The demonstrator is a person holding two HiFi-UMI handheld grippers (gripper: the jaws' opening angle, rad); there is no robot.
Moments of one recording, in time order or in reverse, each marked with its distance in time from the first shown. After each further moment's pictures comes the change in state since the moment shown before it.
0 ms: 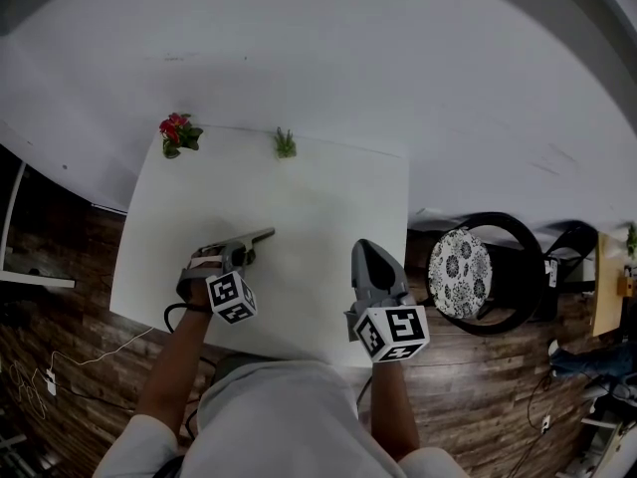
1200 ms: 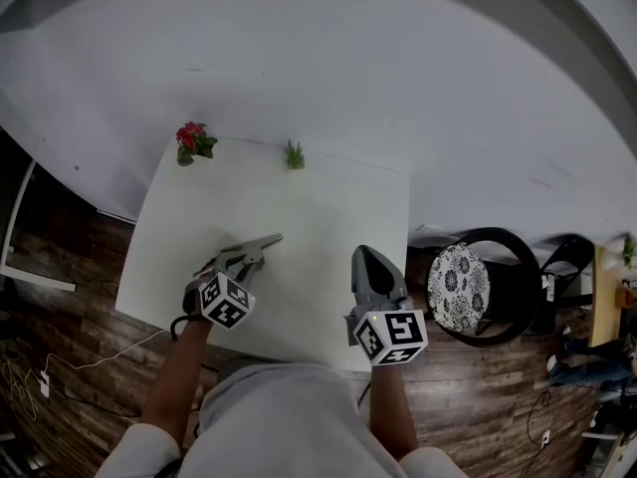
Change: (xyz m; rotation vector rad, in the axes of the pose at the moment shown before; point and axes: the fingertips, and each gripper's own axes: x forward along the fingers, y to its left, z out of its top) left arm -0.041 0.002 -0.004 -0.448 -0.145 -0.065; right arm -0.011 0.025 0.013 -0.028 -0.038 0.022
